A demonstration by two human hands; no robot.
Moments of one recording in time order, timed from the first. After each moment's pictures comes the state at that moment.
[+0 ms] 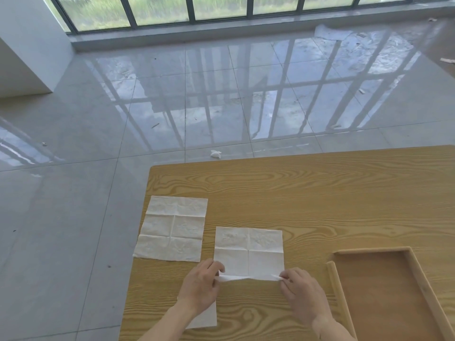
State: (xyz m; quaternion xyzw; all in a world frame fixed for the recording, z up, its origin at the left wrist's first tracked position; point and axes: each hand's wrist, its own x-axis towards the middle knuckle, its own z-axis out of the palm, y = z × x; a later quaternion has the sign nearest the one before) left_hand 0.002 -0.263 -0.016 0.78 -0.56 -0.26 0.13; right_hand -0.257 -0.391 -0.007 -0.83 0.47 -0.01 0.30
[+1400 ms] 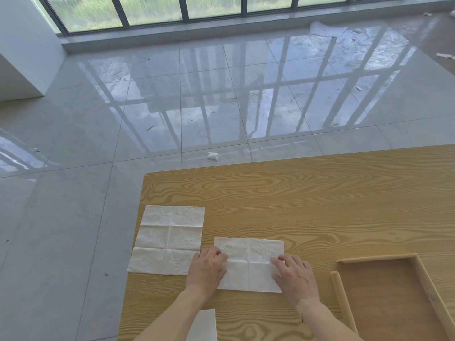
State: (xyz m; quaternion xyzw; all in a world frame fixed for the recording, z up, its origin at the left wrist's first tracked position) left_hand 0.018 -0.323 -0.030 0.79 -0.58 -0.20 0.04; right_hand -0.213 -0.428 -0.024 -0.87 0.46 0.07 0.16
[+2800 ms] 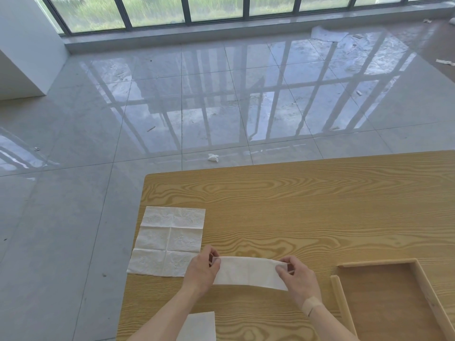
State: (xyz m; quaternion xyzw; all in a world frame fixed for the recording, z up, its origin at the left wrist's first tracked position) left_hand 0.029 -0.327 -0.016 0.82 -0.36 -0.37 0.24; right_hand -0.212 -0.438 -0.005 -0.64 0.60 -0.07 0.47
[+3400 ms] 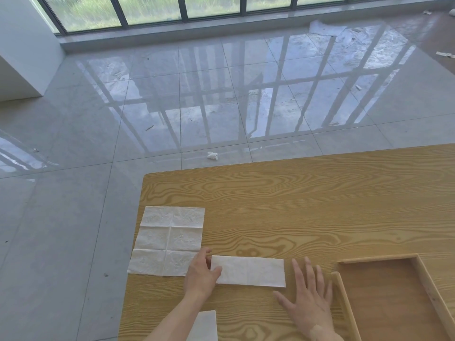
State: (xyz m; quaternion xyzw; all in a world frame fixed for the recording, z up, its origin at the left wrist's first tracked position) left_hand 0.018 -0.319 -0.018 0.86 -0.27 -0.36 0.24; right_hand -0.248 -0.399 -0.048 -0.77 0.59 0.11 0.23
